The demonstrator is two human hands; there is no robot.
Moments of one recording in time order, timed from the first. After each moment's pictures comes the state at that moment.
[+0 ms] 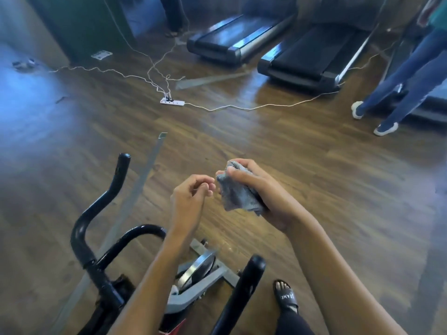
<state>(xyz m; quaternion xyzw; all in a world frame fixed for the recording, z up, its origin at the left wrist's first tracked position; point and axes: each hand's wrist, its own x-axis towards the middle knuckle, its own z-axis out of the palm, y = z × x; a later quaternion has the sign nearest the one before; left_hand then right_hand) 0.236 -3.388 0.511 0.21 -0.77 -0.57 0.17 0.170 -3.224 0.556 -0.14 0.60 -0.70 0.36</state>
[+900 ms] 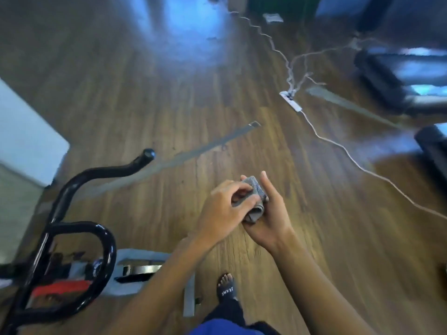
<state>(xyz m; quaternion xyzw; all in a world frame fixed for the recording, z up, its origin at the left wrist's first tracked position) 0.028 -3.421 0.496 0.41 -0.76 -0.43 0.27 -0.087 -3.374 0.495 0.02 0.37 -0.63 0.69</state>
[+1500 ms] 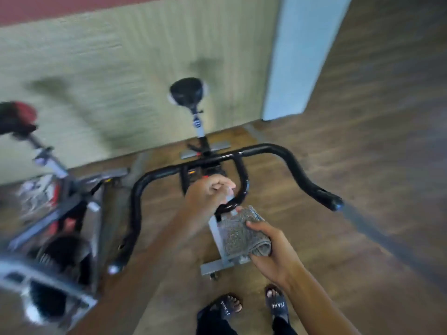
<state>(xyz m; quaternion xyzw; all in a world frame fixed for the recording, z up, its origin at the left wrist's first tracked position) 0.195 -3.388 0.528 0.79 -0.24 -0.28 0.50 0.046 -3.490 0.456 -0.23 0.29 0.01 0.93</state>
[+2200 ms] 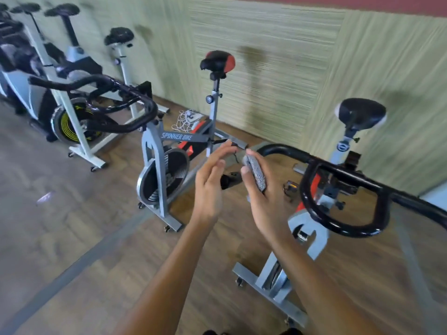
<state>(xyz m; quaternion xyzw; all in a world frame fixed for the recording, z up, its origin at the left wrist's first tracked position) 0.137 -3.244 0.477 0.73 0.08 0.20 0.65 0.149 -3.358 0.468 -0.73 -0.14 -0.03 0.67</state>
